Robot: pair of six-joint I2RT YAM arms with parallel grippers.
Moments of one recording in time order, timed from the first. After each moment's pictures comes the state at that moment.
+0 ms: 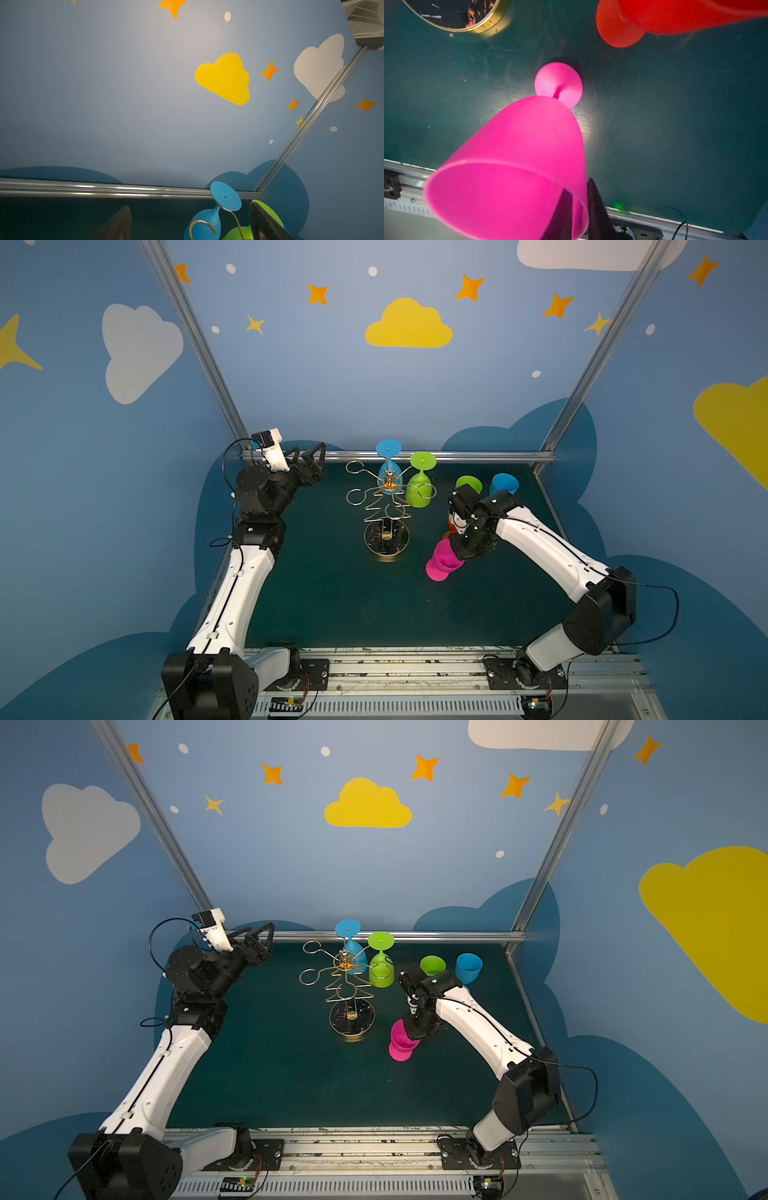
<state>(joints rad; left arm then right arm) 0.00 1.18 1.08 0.22 0.32 -0.48 0.60 1.57 1.44 -1.31 0.01 0.30</state>
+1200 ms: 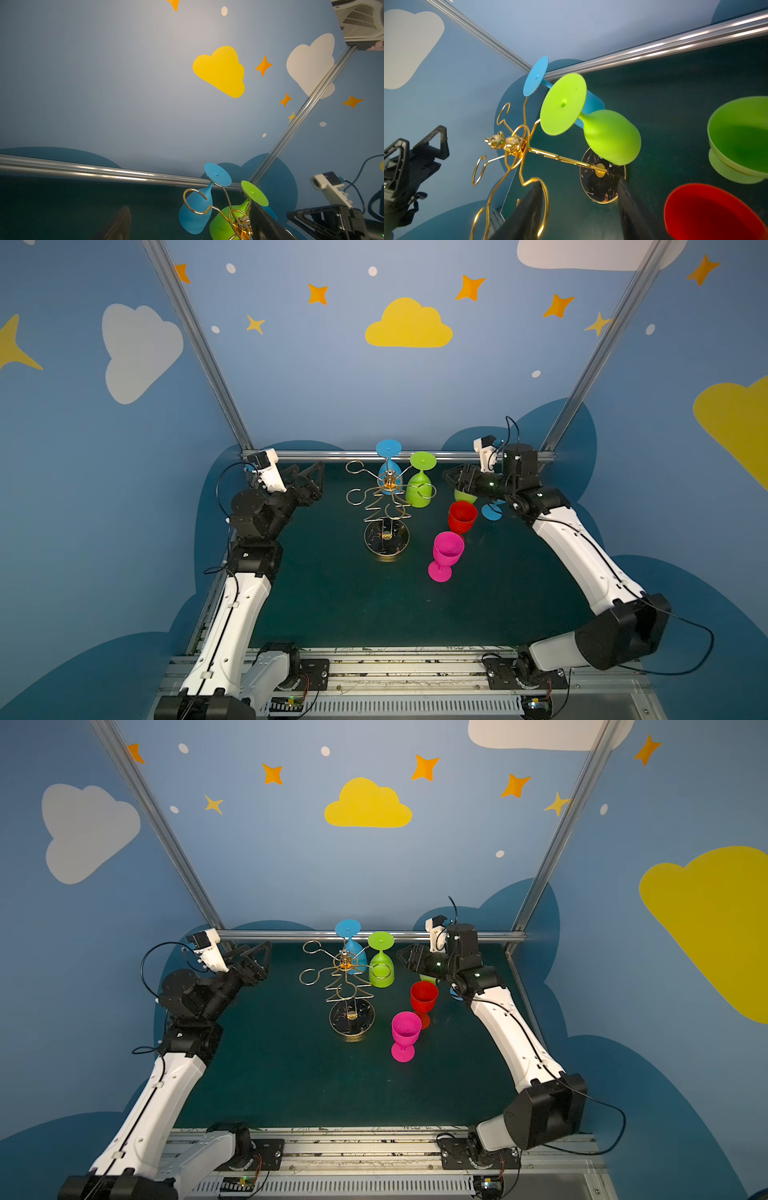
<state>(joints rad) 0.00 0.99 0.91 0.18 0.33 -0.50 0.32 1.49 1.47 -0.42 -0.49 0.53</state>
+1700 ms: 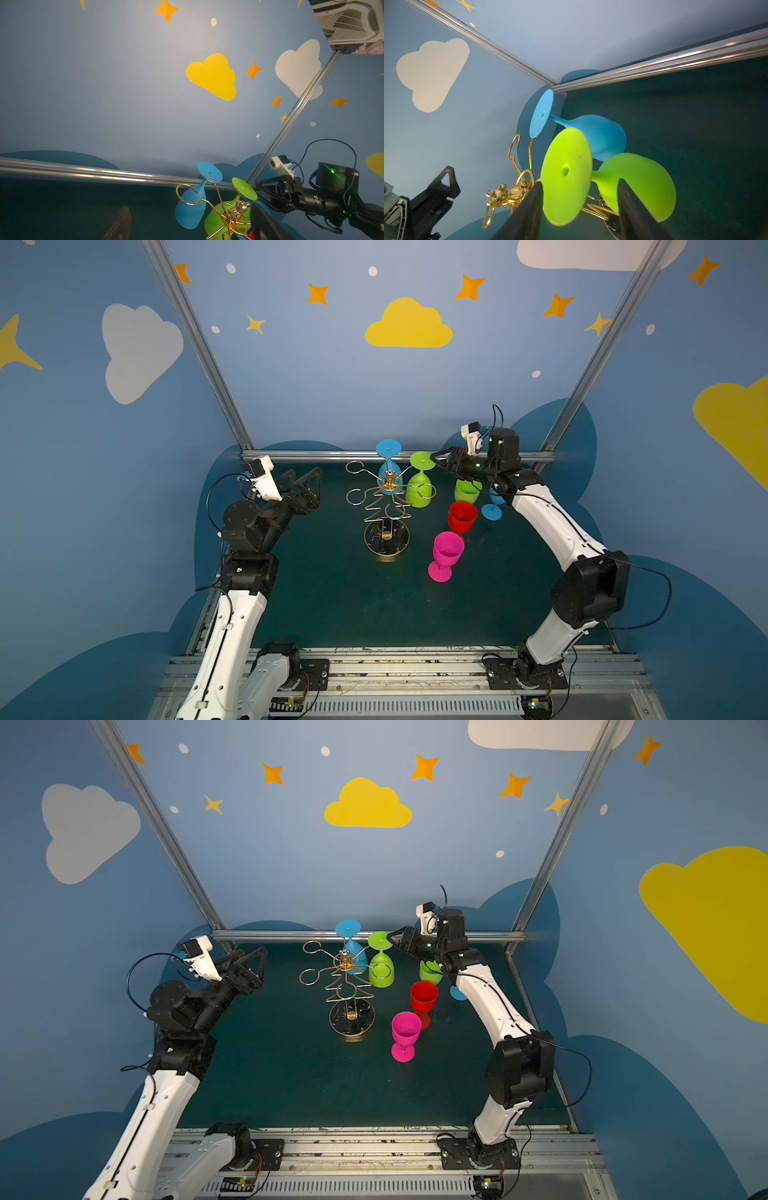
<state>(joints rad) 0.00 0.89 0.90 0.12 0.33 -0.50 0.32 1.73 1.62 -0.28 -0.61 0.66</state>
